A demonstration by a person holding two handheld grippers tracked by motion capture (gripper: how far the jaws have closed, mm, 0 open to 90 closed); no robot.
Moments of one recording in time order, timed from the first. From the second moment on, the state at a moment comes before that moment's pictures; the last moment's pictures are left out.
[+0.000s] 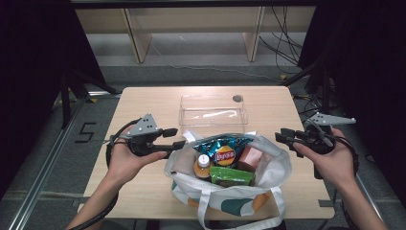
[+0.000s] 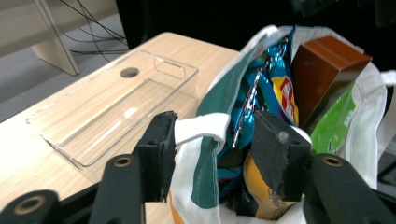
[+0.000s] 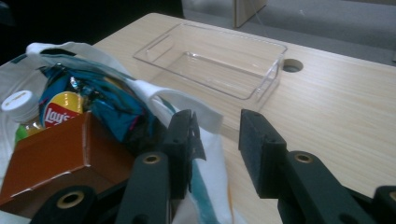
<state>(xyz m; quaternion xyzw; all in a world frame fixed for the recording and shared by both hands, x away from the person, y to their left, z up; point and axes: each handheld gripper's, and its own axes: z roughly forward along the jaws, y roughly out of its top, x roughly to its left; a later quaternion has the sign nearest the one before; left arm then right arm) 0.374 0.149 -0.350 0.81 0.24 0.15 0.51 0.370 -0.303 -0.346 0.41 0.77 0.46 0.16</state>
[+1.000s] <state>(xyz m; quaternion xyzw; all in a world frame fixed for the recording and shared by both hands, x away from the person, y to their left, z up) 0.386 0.132 -0.375 0.88 0.19 0.16 0.41 0.381 -0.283 -0.362 0.36 0.83 0.40 0.15</state>
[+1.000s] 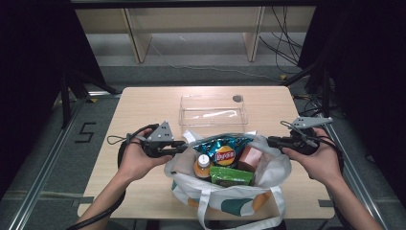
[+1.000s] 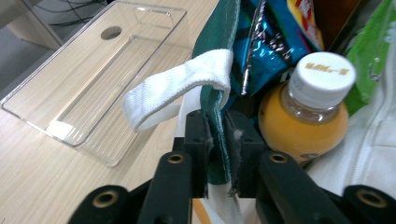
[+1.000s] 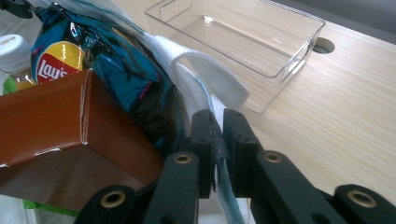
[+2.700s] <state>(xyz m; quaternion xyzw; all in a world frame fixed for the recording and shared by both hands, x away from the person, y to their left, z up) 0.379 0.126 -0.430 0.85 0.27 0.18 0.42 0.396 -0.277 -0.419 0.37 0.84 0.37 0.15</state>
